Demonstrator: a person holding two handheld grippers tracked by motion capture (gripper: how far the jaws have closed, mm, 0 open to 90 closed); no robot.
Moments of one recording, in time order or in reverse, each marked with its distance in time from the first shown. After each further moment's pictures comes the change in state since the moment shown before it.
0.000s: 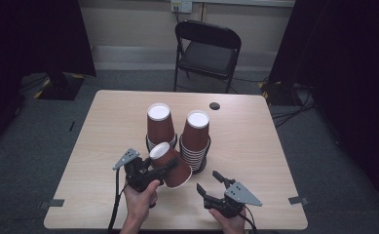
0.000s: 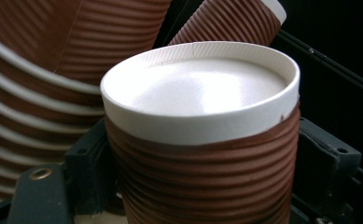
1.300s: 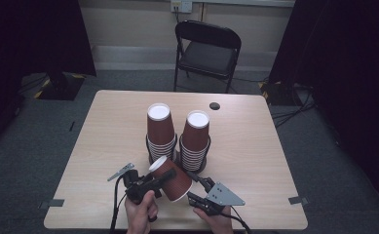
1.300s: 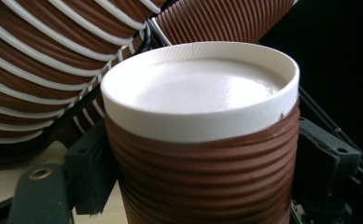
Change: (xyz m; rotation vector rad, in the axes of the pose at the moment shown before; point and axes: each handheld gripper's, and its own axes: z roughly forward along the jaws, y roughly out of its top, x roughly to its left) left arm 0.017 -0.038 -0.008 0.012 -0.115 -0.244; right arm 0.030 0.009 0.031 -0.125 0.187 -0.142
